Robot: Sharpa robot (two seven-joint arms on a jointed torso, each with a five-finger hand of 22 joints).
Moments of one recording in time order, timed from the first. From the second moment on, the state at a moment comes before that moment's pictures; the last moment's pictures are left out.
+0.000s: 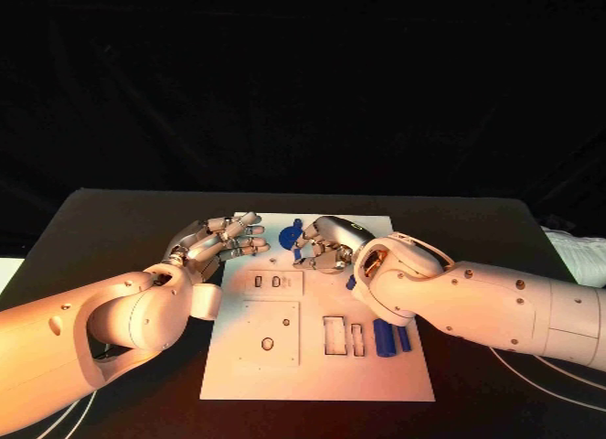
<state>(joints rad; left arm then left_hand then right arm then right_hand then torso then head) 1.13 -0.90 0.00 1.68 0.09 -0.37 0.38 1.45 0.09 -0.02 0.15 0.15 0.92 0.23 0.15 0.07 1.01 0.17 0.19 0.08 1.09 0.12 0.22 0.29 0.18 0.95 0.23 0.28 0.13 1.16 -0.66 -0.02 1.54 -1.37 -0.43 -0.24 1.38 0.04 0.24 0.00 0.09 1.07 0.12 0.14 0.13 1.33 0.03 1.24 1.27 1.47 -0.04 1.52 1.31 0.10 1.34 0.06 1.36 1.08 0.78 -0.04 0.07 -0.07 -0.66</state>
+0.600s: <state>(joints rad) 1.13 -0.89 0.00 1.67 0.09 -0.37 0.38 1.45 0.09 -0.02 0.15 0.15 0.92 0.23 0.15 0.07 1.01 0.17 0.19 0.08 1.09 0.12 0.22 0.29 0.18 0.95 0.23 0.28 0.13 1.13 -0.60 -0.04 1.52 -1.48 -0.39 -0.28 1.36 0.03 0.25 0.00 0.10 1.07 0.12 0.14 0.13 1.33 0.03 1.23 1.23 1.47 -0.04 1.52 1.31 0.10 1.34 0.06 1.35 1.08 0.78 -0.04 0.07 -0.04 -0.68</state>
